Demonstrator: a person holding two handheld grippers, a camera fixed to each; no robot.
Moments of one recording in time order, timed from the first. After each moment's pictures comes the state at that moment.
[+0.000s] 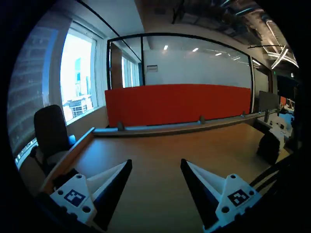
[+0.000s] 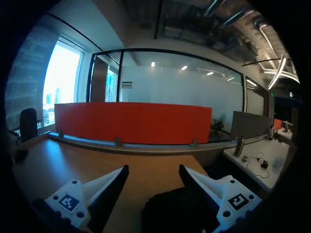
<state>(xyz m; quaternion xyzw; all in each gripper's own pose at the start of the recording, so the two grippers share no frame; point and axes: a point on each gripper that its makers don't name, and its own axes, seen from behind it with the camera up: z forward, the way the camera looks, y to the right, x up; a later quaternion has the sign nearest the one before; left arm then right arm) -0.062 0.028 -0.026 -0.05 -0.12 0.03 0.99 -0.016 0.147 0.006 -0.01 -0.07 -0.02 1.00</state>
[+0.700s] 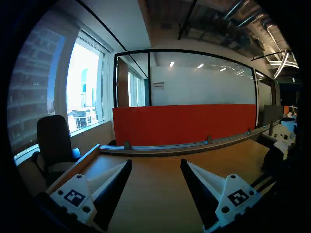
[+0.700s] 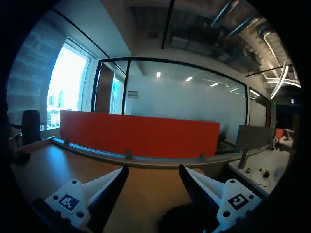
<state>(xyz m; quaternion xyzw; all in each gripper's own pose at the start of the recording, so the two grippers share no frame) -0.017 0.003 0.000 -0.03 -0.05 0.01 1.00 0.032 0.068 0.017 0.00 -0.03 -0.03 1.00</state>
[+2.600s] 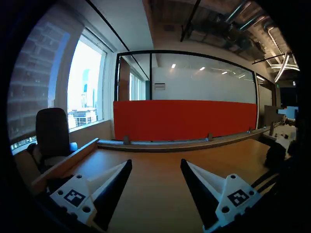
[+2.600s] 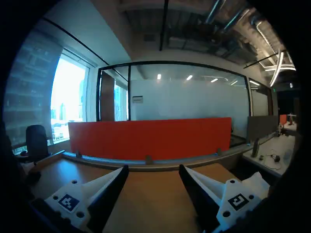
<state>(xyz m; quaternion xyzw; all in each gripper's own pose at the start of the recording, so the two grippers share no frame) -0.083 0.001 0.003 -0.02 -0.03 -0.01 1.00 0.033 -0.034 0.015 0.02 -0.02 0.03 1.00</state>
